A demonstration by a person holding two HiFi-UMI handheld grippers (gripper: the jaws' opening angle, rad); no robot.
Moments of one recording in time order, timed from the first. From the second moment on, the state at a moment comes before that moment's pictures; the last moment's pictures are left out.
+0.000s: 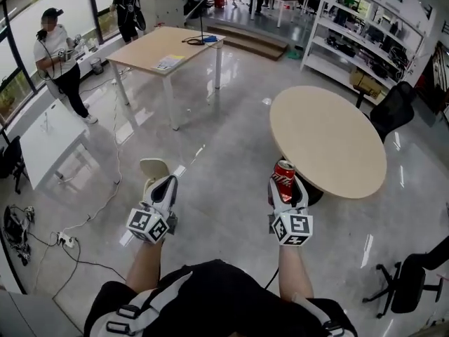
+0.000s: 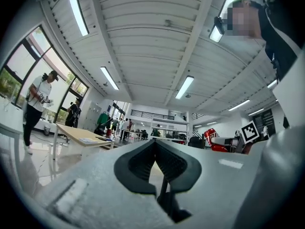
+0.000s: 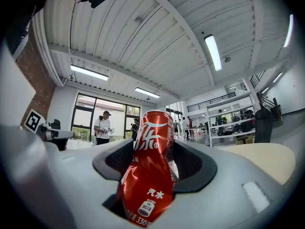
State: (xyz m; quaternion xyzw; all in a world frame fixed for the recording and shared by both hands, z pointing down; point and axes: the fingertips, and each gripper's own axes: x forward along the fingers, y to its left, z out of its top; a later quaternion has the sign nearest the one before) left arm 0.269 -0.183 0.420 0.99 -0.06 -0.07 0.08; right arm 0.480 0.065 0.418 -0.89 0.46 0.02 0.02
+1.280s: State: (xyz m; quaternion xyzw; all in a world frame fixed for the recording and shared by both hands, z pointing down) left arm 0.114 -0.464 0.455 0.95 -0.30 -0.09 0.07; right arm 0.383 -0.356 0.436 -0.72 0.69 -0.01 0.01
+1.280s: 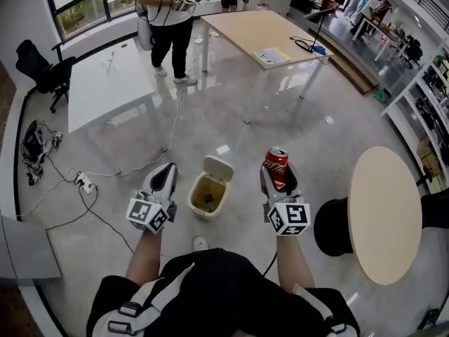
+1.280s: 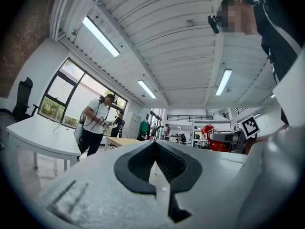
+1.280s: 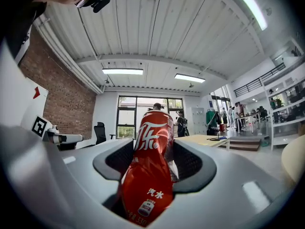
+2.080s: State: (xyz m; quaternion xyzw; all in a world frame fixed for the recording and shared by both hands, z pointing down) left arm 0.098 -0.510 0.538 0.91 -0.39 -0.01 0.15; right arm 0.328 -0.479 0.541 -0.61 0.78 -0.12 -0.05
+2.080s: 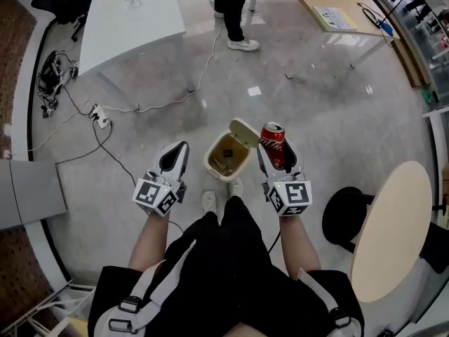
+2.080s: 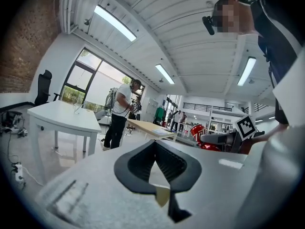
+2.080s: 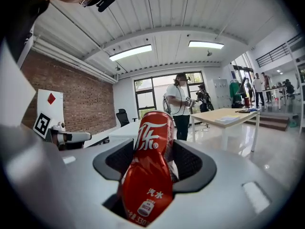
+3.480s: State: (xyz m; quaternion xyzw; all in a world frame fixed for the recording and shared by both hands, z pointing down) left arm 0.077 -0.489 0.720 0.84 -0.45 0.13 0.27; right arm 0.236 -0.487 0.879 -0.44 0.78 -0.33 -0.28
